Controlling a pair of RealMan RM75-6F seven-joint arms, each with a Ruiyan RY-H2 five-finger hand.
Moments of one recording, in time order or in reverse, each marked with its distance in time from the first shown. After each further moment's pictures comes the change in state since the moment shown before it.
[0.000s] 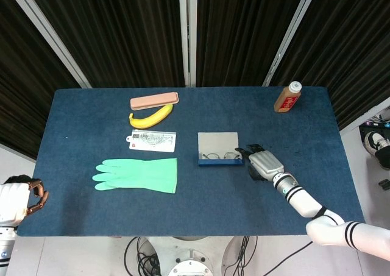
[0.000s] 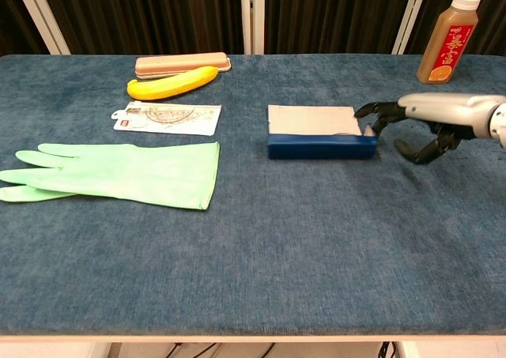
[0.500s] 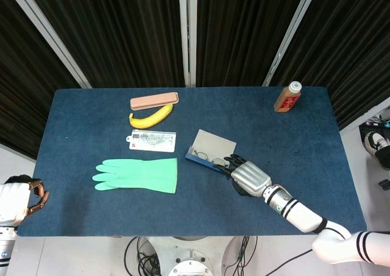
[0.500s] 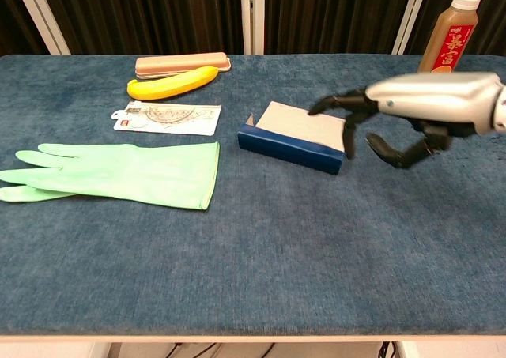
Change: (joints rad) left arm -0.002 0.002 0.000 -0.003 0.000 -0.004 0.001; right arm 0.032 0.132 0.008 -0.285 -0.153 0.055 -0.162
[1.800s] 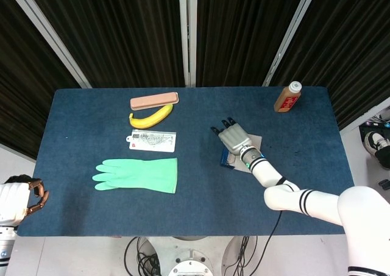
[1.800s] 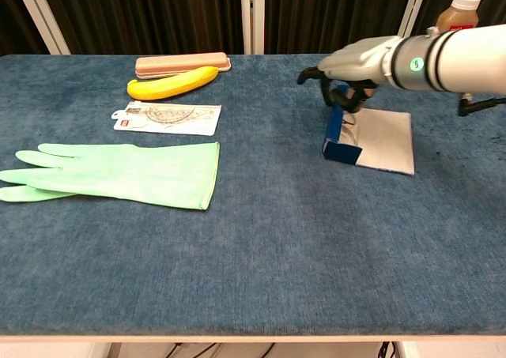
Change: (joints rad) left arm -0.001 0.003 0.001 0.002 0.000 -0.003 -0.015; right arm 0.332 -0.256 0.033 0.439 0.711 -0.166 -0.492
